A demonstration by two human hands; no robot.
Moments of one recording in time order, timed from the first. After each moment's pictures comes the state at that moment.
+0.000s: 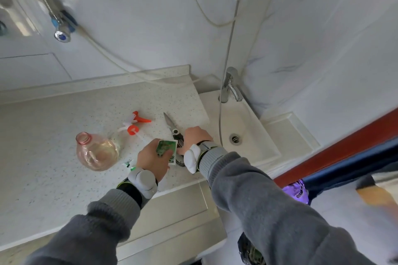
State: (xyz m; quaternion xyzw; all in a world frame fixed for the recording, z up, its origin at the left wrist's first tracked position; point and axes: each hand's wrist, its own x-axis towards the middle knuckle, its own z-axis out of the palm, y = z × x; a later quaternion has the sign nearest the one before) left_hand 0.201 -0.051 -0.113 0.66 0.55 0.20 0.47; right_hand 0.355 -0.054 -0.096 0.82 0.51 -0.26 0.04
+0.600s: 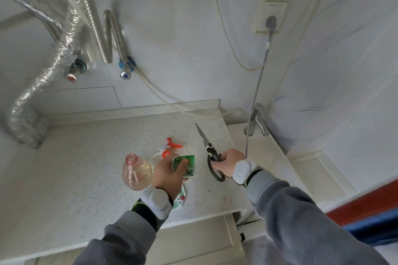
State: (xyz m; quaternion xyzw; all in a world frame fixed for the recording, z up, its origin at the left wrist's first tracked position) left_hand 0.163 -0.046 -0.056 0.58 0.52 0.35 0.52; right_hand 0.365 -0.059 -0.058 0.84 0.46 -0.29 -0.08
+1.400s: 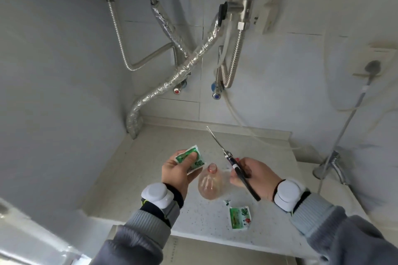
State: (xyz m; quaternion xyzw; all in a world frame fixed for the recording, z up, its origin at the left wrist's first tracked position) left_hand 0.013 -0.013 0.002 0.26 0.42 0.56 0.66; right_hand 0.239 -0.033 0.006 0.64 0.65 -0.34 -0.21
